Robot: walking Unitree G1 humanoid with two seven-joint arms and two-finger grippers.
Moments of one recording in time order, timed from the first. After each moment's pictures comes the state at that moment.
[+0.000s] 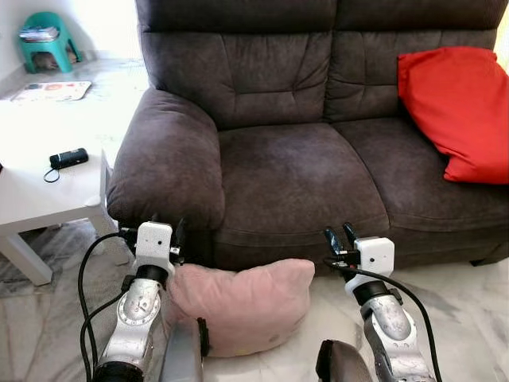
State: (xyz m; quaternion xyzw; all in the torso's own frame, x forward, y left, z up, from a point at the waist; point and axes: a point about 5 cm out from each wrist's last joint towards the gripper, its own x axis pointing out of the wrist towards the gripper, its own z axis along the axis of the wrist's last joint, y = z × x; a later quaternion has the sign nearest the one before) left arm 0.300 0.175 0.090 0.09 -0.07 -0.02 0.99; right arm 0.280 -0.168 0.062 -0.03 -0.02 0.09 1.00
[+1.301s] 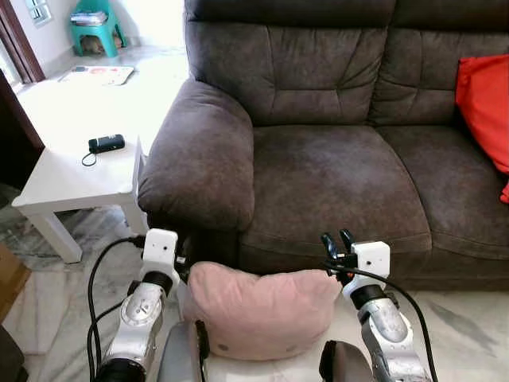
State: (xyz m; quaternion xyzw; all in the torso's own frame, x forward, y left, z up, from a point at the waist) left arm 0.297 0.178 0.051 0.05 0.04 -0.05 1.00; right arm 0.279 -0.166 0.051 -0.02 0.01 0.09 1.00
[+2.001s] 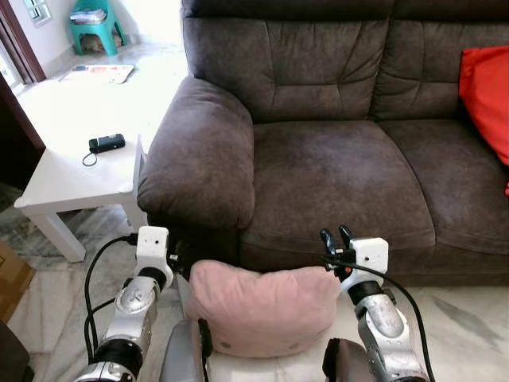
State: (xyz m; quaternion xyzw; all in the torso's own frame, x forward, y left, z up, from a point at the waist) left arm 0.316 0.187 0.052 0.03 0.07 -0.04 1.00; right arm 0.285 -0.170 0.055 -0.01 0.00 0.07 1.00
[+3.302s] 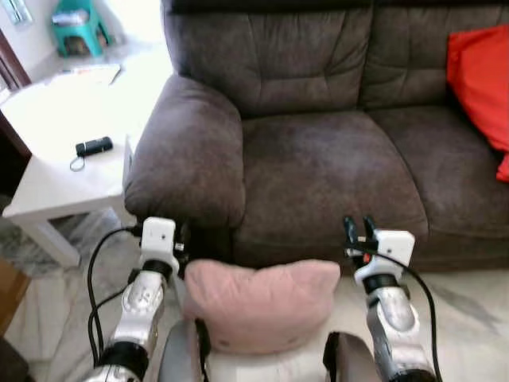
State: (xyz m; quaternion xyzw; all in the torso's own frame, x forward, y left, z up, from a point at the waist) left arm 0.313 0.178 0.076 0.07 -0.05 -0.04 1.00; right arm 0.293 -0.179 0.067 0.01 -0.05 0.02 1.00
